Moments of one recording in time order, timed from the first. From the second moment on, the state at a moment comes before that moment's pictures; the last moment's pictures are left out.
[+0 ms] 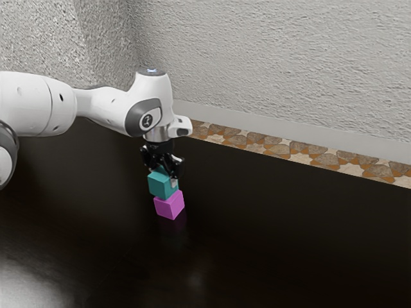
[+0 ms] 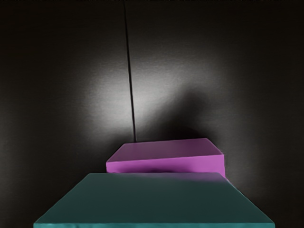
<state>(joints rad) 0.00 0.41 -0.05 -1.73 0.09 2.09 -0.01</state>
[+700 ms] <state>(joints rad) 0.00 0.41 -0.05 -1.73 0.06 2.09 -0.01</state>
